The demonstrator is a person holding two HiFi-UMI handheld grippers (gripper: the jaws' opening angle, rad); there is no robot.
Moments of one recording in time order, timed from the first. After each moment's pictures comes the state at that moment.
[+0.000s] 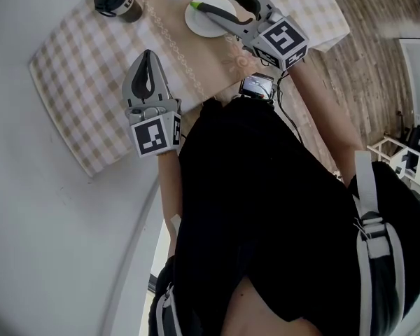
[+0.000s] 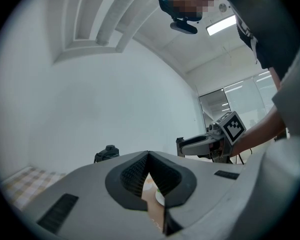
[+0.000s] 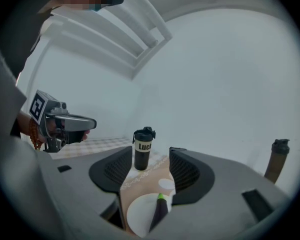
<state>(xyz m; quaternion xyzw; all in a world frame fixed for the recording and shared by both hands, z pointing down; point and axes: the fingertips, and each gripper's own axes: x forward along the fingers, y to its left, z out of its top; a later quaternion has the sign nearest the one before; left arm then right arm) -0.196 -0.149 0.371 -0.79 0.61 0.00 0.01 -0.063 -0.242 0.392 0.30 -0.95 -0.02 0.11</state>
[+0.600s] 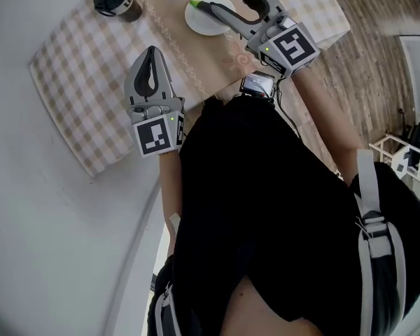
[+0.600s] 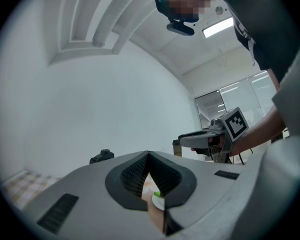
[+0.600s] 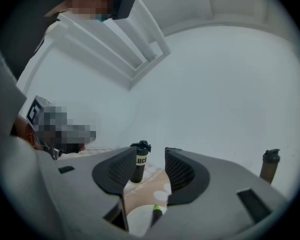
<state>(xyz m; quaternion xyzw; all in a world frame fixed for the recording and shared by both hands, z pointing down) -0.184 -0.148 0.360 -0.81 0.59 0.00 0.03 -0.054 -0.230 0.352 0.33 -0.94 -0.05 0.05</state>
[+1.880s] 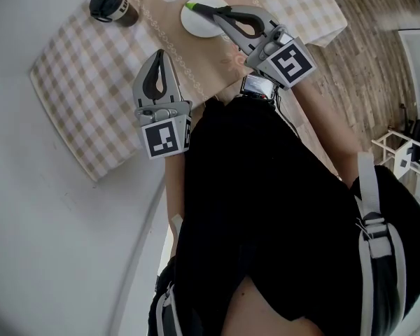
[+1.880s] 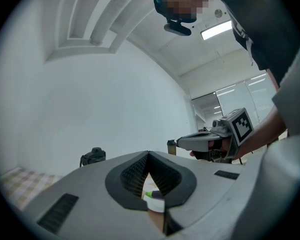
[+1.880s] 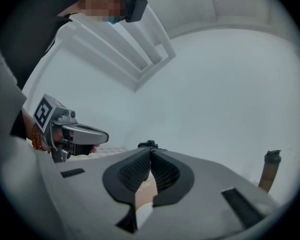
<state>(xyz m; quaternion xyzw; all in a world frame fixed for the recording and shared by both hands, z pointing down) -0.160 -0.143 0.365 -0.82 0.57 0.00 0.03 -0.056 -0.197 0.358 0.31 -0.95 -0.08 0.04</state>
